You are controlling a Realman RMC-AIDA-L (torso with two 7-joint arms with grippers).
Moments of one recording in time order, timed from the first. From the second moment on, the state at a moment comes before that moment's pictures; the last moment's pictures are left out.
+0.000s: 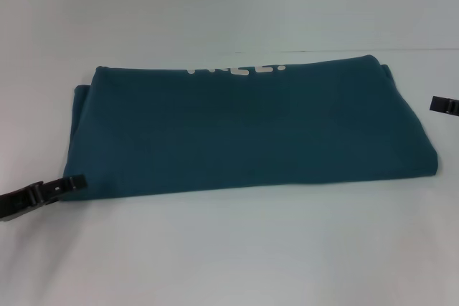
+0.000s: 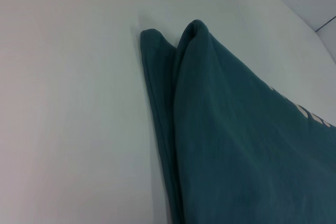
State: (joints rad) left arm -0.40 -2.14 0.35 0.80 2.31 1.32 -2.10; right arm 0.50 1.94 -0.46 -0.67 -2.10 -1.33 1.95
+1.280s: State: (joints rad) left arm -0.40 -2.13 0.38 0.83 2.31 1.32 -2.13; right arm 0.50 1.94 -0.45 -0.67 -2.10 -1.33 1.95
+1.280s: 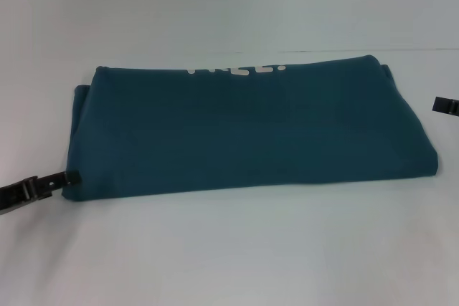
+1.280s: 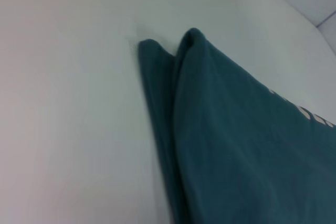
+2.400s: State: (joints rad) left arm -0.44 -2.14 0.42 0.77 2.32 1.28 -2.14; right arm 0.49 1.94 -0.45 -0.67 -2.10 -1.32 1.95
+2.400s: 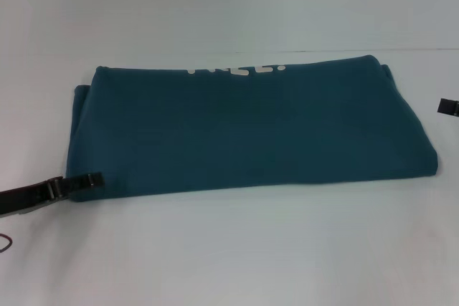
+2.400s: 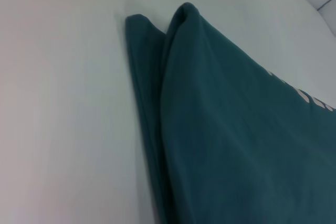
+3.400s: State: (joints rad) left arm -0.46 -2.13 0.42 0.78 2.35 1.27 -2.14; right arm 0.49 1.95 -0.44 -0.67 -2.10 -1.32 1.94
